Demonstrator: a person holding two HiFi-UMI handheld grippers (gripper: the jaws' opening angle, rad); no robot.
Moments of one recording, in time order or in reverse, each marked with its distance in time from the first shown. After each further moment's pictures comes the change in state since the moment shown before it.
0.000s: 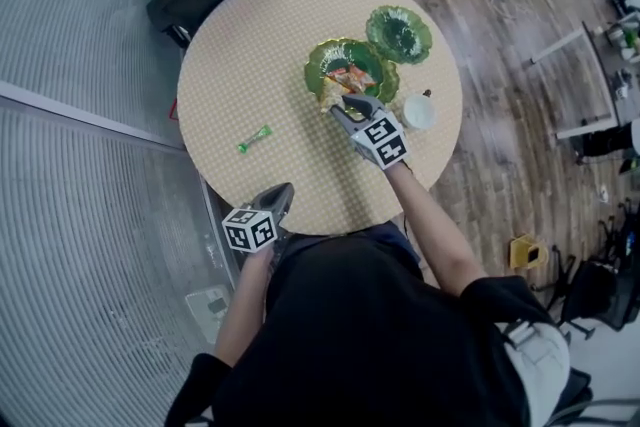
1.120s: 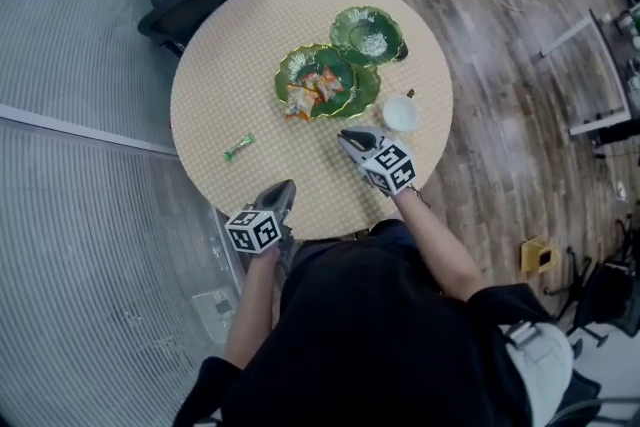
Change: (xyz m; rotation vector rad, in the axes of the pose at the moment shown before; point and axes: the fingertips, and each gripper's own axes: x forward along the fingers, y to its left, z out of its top) left arm 0.053 -0.058 0.013 0.025 -0.060 0.064; right arm -0.072 -0.008 -0.072 0.177 -0.058 0.158
